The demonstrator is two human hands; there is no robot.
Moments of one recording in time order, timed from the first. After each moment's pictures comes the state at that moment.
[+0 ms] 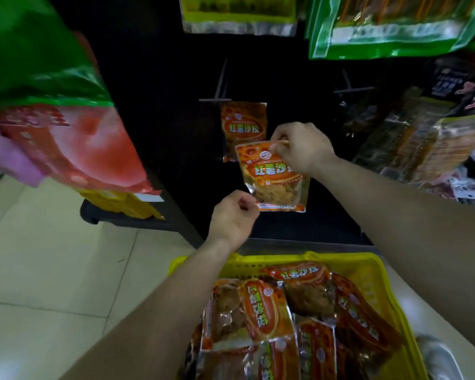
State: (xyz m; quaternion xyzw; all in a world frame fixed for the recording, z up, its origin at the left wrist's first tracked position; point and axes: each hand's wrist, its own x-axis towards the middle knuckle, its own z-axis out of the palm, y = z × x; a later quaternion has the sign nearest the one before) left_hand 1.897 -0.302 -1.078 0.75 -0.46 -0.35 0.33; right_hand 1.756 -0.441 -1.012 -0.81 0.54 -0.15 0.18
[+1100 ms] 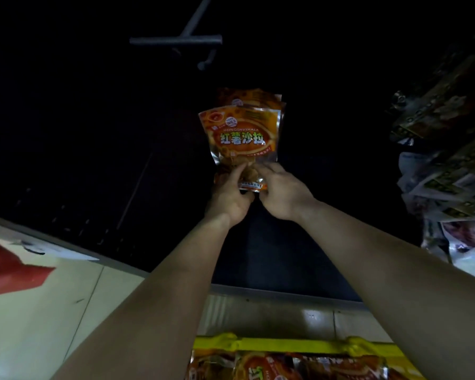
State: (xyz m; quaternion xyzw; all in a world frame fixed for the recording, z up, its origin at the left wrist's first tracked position) left_hand 1.957 -0.471 -1.208 0.75 -0.50 -0.33 0.27; right_hand 1.816 -0.516 -1.183 -0.83 0.49 -0.05 0.28
